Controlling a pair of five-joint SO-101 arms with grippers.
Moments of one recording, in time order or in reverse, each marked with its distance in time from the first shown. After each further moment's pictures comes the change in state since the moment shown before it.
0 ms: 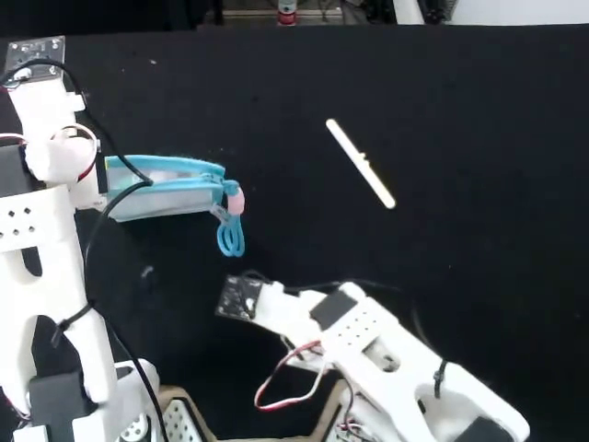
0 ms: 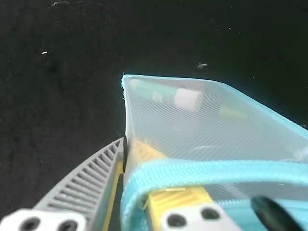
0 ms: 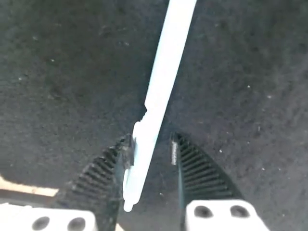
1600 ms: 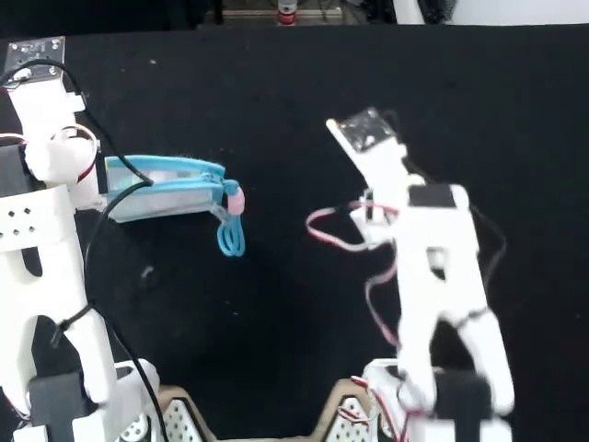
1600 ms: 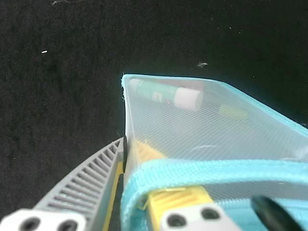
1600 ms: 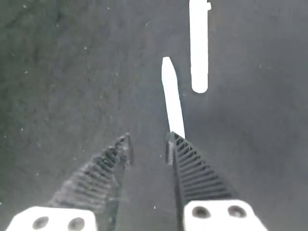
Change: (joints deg) left arm 0.0 0.0 0.0 0.2 0.0; right arm 40.8 23.5 -40.4 3.8 -4.1
